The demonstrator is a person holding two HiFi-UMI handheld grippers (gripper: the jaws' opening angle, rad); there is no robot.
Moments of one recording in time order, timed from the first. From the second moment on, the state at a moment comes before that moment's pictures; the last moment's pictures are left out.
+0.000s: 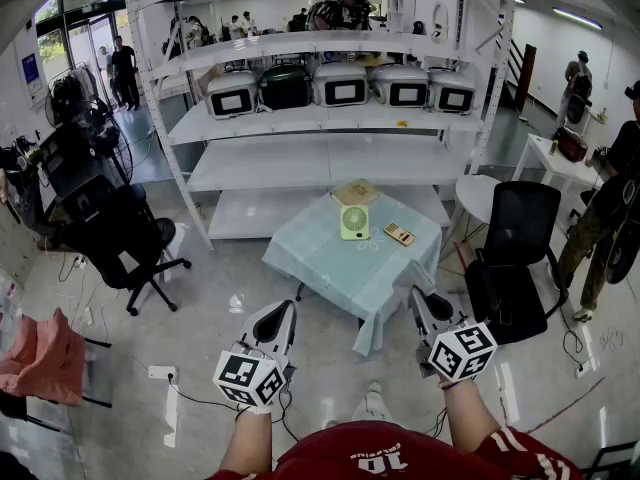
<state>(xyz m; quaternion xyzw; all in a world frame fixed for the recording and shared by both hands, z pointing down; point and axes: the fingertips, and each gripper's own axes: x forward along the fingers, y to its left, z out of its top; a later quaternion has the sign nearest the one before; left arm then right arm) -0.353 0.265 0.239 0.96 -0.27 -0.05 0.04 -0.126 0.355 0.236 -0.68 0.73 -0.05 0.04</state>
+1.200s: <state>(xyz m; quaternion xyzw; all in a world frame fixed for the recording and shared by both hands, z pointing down) -0.354 0.229 0.256 0.96 -0.26 -0.06 0.07 -0.133 0.318 0.243 -0.67 0.74 -0.07 0.02</state>
